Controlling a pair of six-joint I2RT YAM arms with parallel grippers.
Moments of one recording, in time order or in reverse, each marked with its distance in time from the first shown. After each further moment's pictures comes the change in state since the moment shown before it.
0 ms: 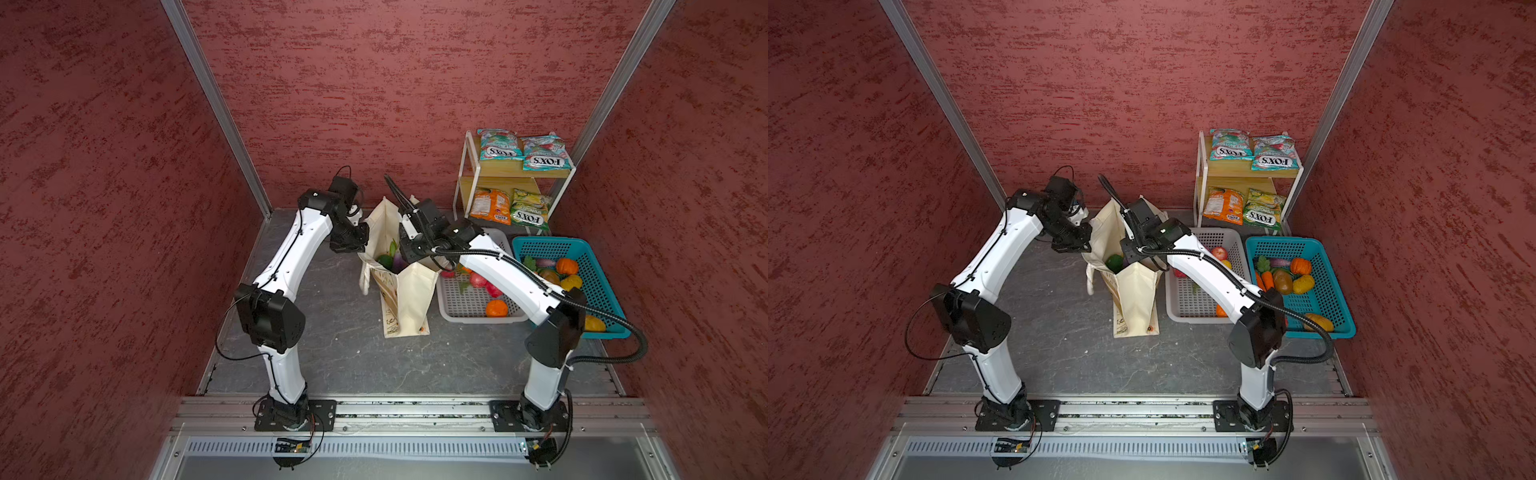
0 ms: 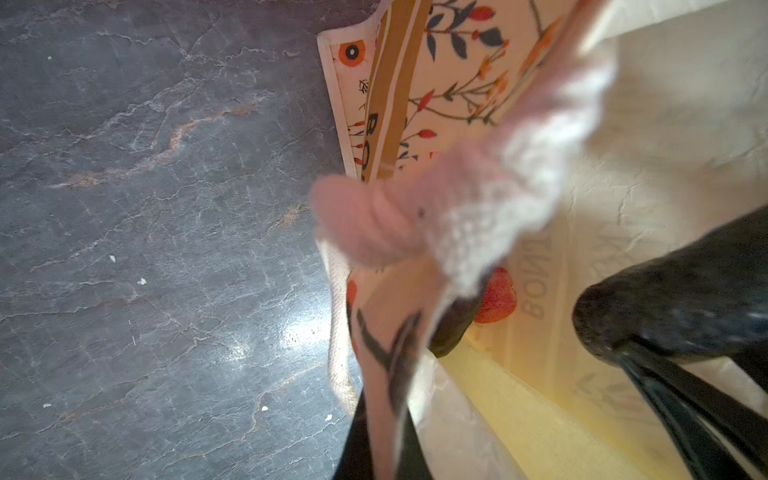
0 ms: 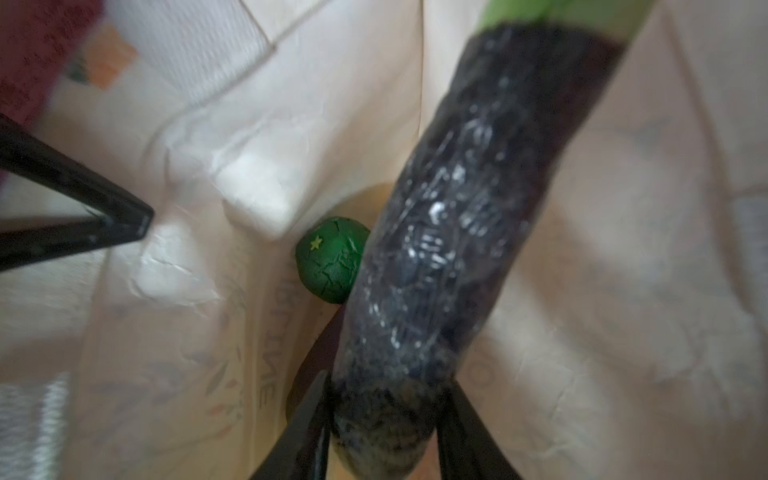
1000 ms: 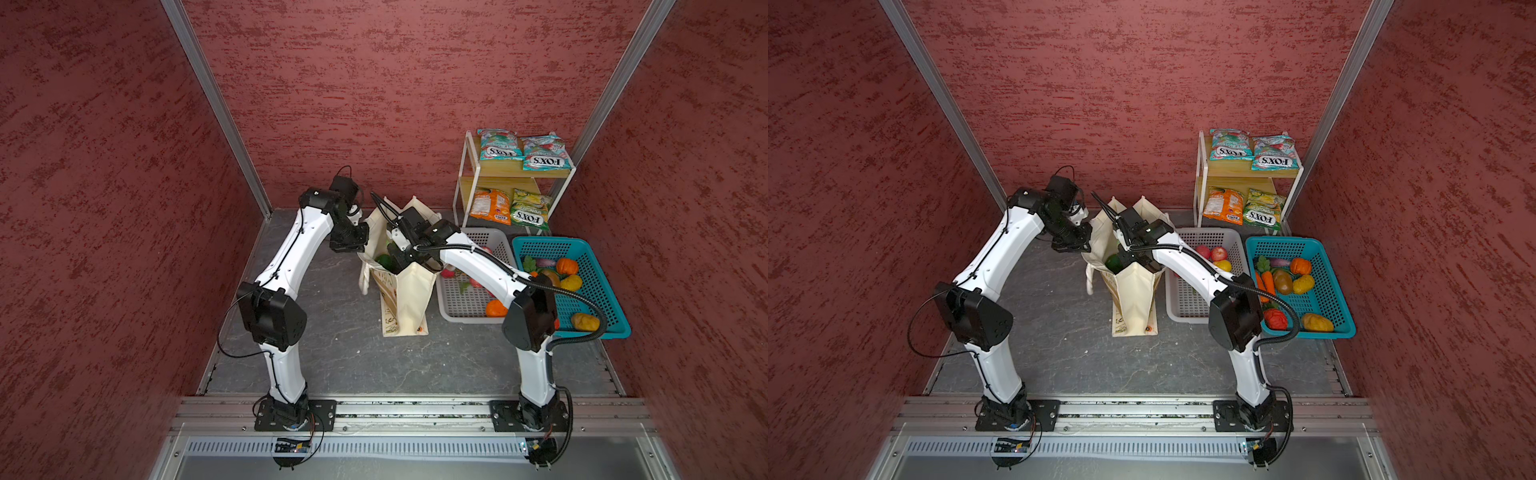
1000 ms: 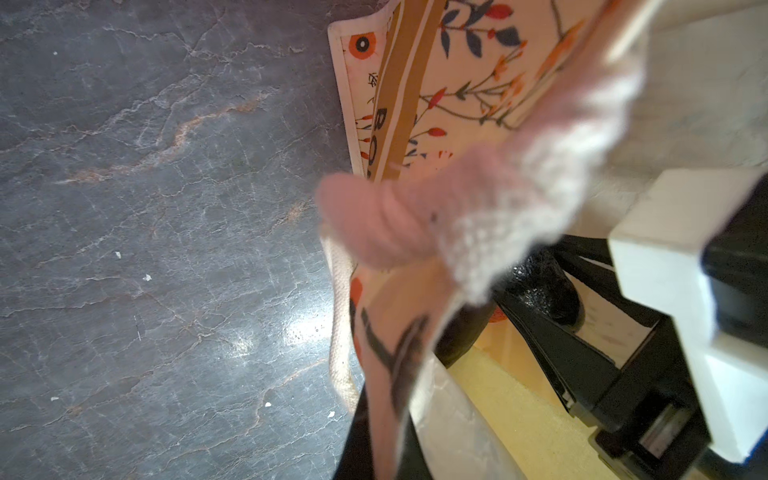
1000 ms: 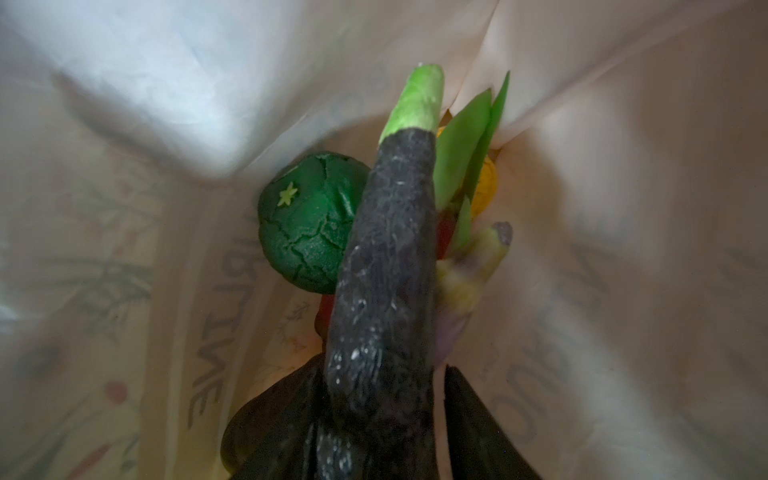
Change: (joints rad) left arm -0.001 0.017 0.026 -0.021 -0.009 0.000; right arm -0.016 0.157 0.045 -0.049 -0.034 -0.110
